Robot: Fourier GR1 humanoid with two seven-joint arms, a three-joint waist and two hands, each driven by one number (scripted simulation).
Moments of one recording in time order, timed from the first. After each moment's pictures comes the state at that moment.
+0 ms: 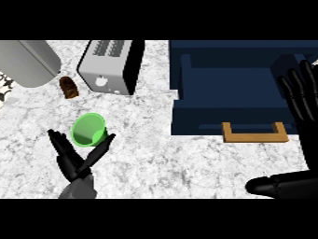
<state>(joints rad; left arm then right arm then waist) -0.20 0.01 0.02 -0.76 0.72 0.64 -1.02 -0.11 -0.08 -0.05 -2.07 -0.16 0.12 0.16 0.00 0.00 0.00</state>
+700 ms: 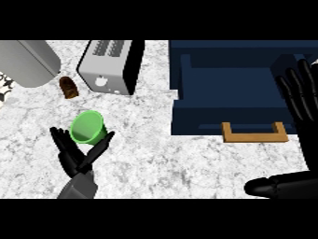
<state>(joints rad) -0.29 0.01 0.09 -0.60 0.76 0.47 -1.07 -0.11 -0.08 -0.05 -2.08 -0.15 0.12 0.18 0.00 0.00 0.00</state>
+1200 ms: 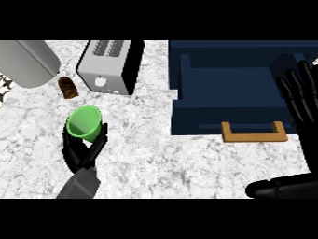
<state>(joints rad) -0.36 0.01 0.12 -0.51 0.75 0.29 -1.10 -0.11 -0.08 -0.05 -2.09 -0.16 0.12 0.20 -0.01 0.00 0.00</state>
